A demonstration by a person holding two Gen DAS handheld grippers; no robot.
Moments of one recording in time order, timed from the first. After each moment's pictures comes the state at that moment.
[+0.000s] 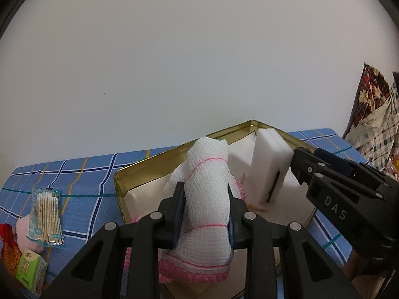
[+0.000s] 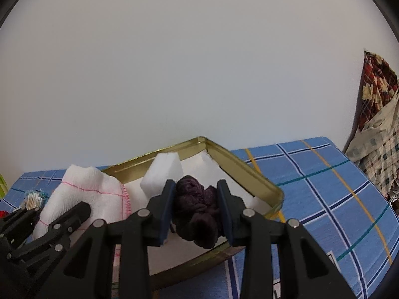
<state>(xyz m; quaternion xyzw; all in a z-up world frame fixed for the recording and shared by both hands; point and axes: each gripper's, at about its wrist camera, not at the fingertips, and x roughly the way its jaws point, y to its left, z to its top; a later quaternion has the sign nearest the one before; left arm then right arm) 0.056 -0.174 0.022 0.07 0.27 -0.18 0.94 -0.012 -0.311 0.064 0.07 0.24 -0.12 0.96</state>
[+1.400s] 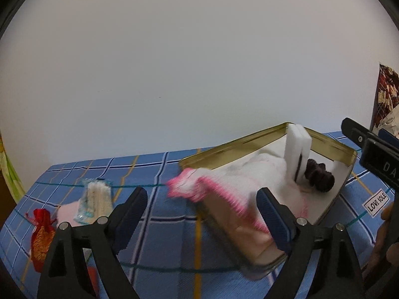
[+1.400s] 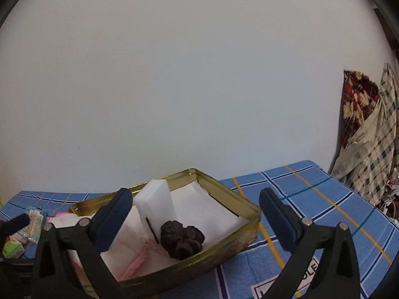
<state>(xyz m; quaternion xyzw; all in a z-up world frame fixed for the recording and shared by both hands) 0.003 -0.143 0.025 0.08 0.22 -0.09 0.97 -0.057 -0.304 0.077 0.06 0.12 -0.16 0.98</state>
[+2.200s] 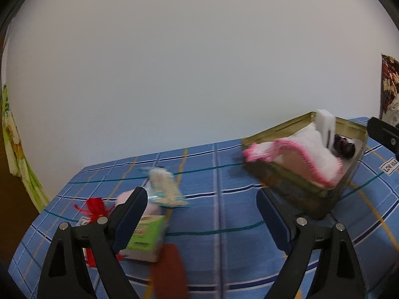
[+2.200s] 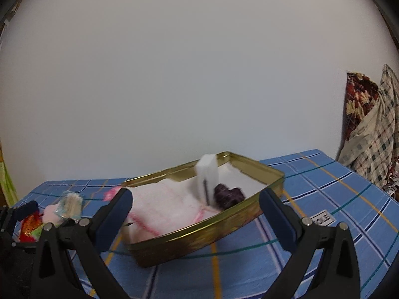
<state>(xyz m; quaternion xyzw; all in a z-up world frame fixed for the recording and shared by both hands) -0.035 -0.040 0.021 0.11 0.20 -0.04 0.97 -0.111 -0.213 0.074 0.07 0.13 -0.11 0.98</state>
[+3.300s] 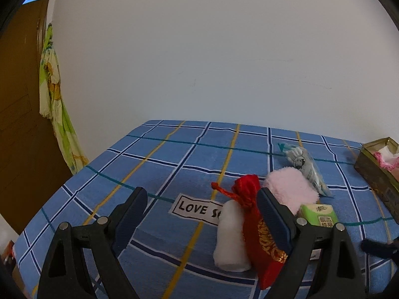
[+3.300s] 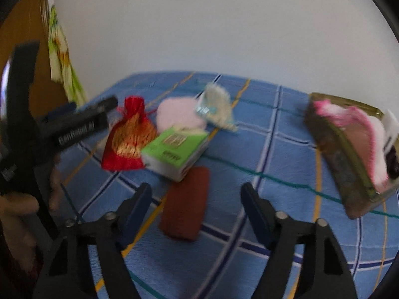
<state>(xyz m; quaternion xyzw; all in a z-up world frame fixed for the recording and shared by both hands) 0.014 0.161 0.013 0.01 0.27 0.08 0.96 -0.022 0.009 -0.001 -0.05 0.40 0.15 0.90</state>
